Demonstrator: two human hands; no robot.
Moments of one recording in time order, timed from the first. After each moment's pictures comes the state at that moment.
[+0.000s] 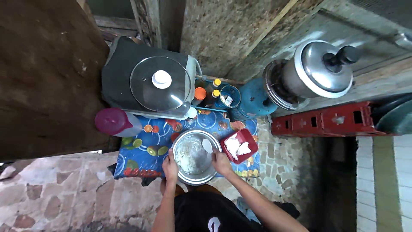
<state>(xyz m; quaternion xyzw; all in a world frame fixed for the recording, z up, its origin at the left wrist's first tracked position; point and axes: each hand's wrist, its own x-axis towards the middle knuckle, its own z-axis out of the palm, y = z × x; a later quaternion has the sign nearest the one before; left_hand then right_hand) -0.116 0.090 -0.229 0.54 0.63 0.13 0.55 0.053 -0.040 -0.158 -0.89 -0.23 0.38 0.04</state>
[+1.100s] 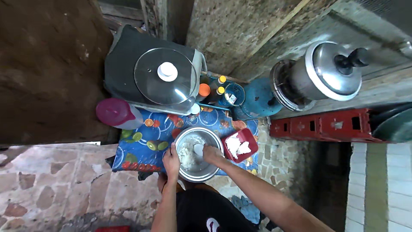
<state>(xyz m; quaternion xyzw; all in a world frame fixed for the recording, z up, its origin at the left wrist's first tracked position) -0.114 0.092 -0.228 0.58 0.63 0.11 0.50 0.043 0.022 -0.170 -0.81 -0.28 0.46 -0.22</state>
